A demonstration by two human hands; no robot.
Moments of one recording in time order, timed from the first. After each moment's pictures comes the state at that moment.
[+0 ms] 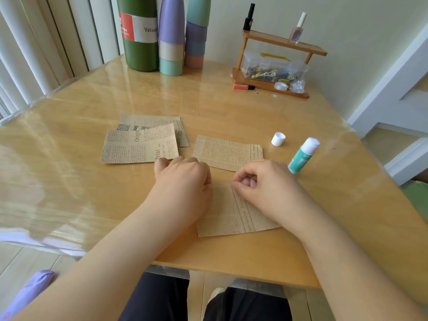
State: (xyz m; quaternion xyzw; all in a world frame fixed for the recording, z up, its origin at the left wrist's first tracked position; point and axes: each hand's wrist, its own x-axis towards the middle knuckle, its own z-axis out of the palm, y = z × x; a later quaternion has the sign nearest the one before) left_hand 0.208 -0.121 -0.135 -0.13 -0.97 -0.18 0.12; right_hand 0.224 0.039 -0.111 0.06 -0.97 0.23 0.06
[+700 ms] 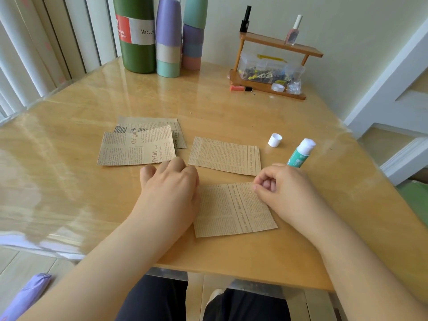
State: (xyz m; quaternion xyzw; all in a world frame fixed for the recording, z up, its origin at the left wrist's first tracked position) left_hand 0.224 -0.136 -0.141 -0.13 -0.96 -0.17 0.17; right_hand 0.230 0.071 -0.119 0.02 -0.97 0.22 0.10
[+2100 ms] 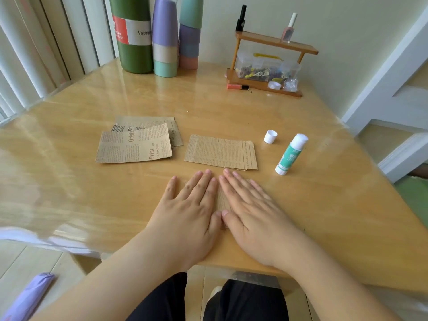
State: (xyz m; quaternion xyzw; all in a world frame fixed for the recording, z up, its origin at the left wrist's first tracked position) left_hand 0.260 -0.121 -0.150 -0.27 -0.96 -0.05 0.00; right_hand 0.268 0.040 -0.141 0.16 -0.98 0.05 -0.07
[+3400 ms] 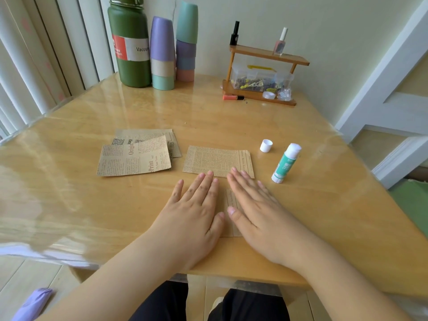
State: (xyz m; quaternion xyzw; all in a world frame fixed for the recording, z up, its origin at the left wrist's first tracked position) left_hand 0.249 -0.119 -0.140 -0.29 -0.95 -0.11 -0.01; right_hand 0.264 0.053 -0.125 0.14 -0.98 0.12 -0.07
